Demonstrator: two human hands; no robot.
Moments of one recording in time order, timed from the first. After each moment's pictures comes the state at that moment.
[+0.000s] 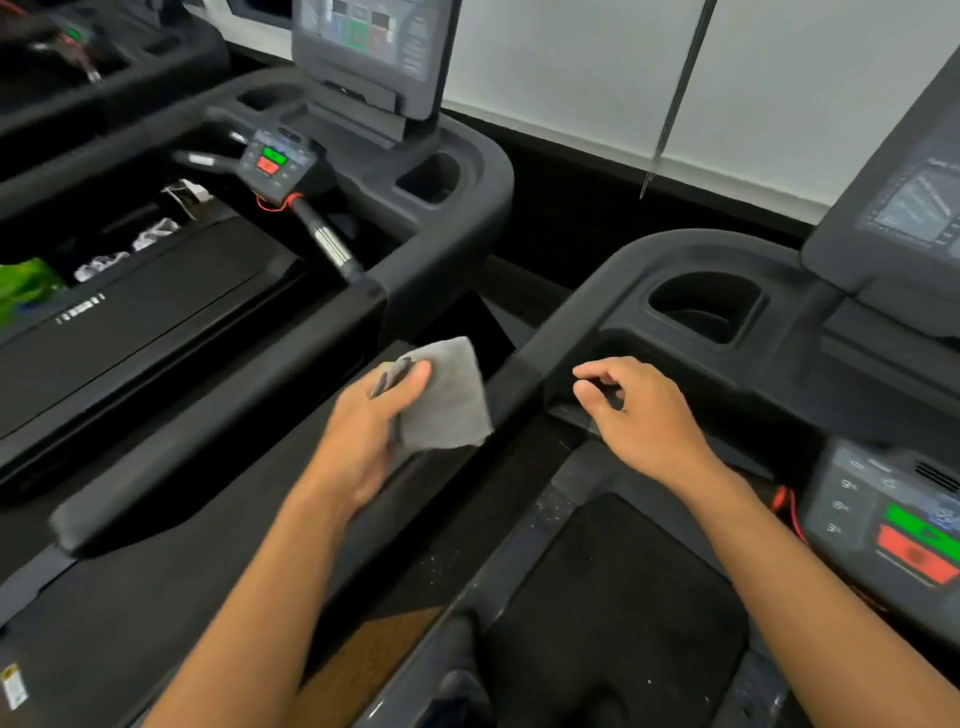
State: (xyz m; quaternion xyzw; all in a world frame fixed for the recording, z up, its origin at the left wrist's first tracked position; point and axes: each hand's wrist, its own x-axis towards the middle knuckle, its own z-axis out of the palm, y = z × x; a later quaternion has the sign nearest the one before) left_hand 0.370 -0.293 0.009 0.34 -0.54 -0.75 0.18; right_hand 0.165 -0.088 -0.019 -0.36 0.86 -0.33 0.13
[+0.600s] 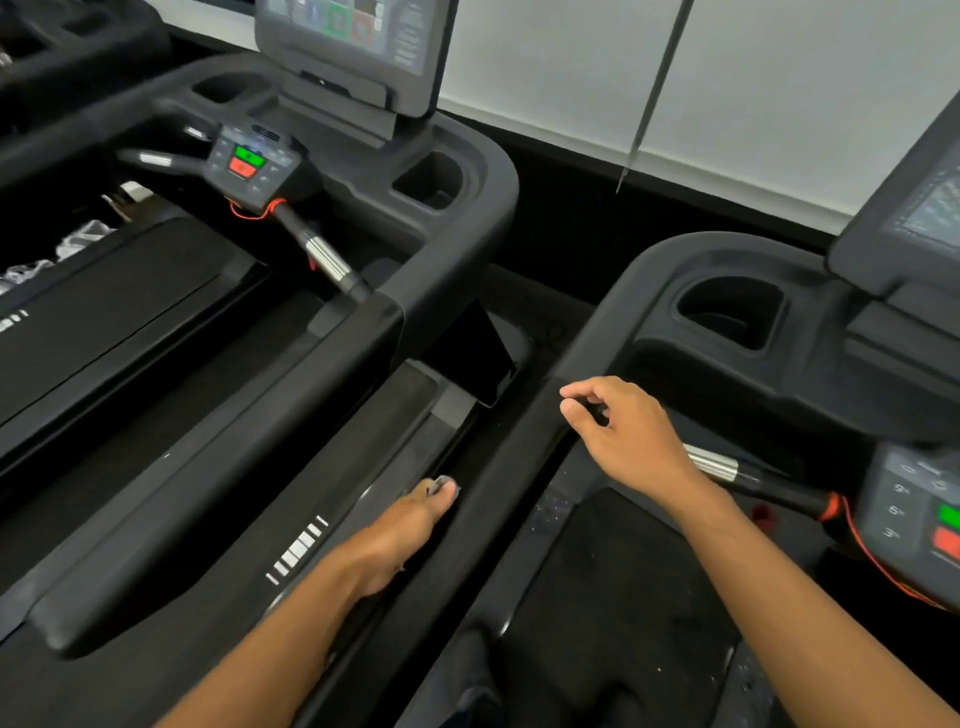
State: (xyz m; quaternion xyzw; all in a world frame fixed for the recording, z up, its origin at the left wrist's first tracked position) left_hand 0.405 -0.359 -0.109 0.42 -0.62 -0.64 -0.19; right_hand 0.194 -0.171 -0.043 -0.31 0.89 -0.31 0.15
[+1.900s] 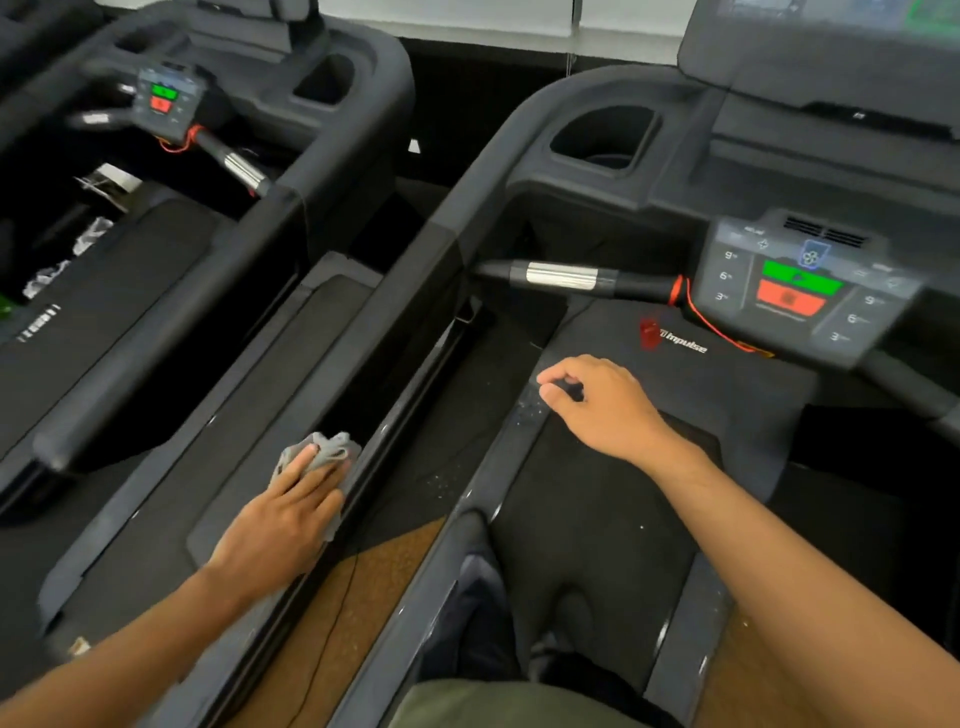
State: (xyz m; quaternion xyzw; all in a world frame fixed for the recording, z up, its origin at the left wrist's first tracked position) left_hand 0.583 -0.234 -0.111 -0.06 -0.96 0.18 -0.18; right_hand 0.278 0.058 -0.104 -0.30 0.87 -0.33 0.21
